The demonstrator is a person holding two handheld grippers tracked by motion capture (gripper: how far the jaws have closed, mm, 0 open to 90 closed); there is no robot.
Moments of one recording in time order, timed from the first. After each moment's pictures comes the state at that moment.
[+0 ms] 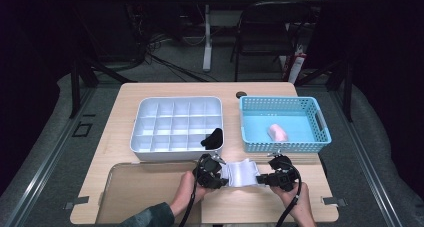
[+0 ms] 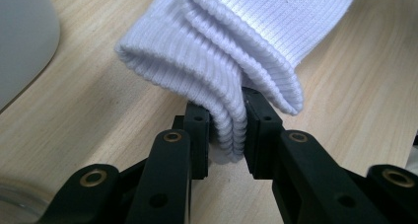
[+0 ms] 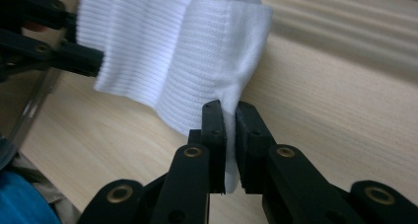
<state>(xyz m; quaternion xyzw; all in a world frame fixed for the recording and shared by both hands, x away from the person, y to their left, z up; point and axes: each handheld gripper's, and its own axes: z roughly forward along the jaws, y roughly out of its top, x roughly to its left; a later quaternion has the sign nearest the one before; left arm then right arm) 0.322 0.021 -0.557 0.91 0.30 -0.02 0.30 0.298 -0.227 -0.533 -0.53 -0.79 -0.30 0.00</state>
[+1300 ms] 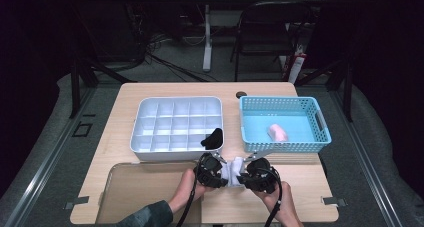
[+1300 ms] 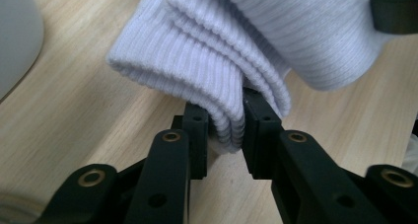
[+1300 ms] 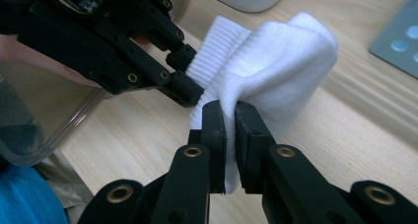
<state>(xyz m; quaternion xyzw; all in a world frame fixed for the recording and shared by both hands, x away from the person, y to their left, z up) 0.330 0.019 -0.560 0.91 0.29 -0.05 0.29 0.283 -0.165 -0.510 -0.43 -0.85 -0.31 -0.06</state>
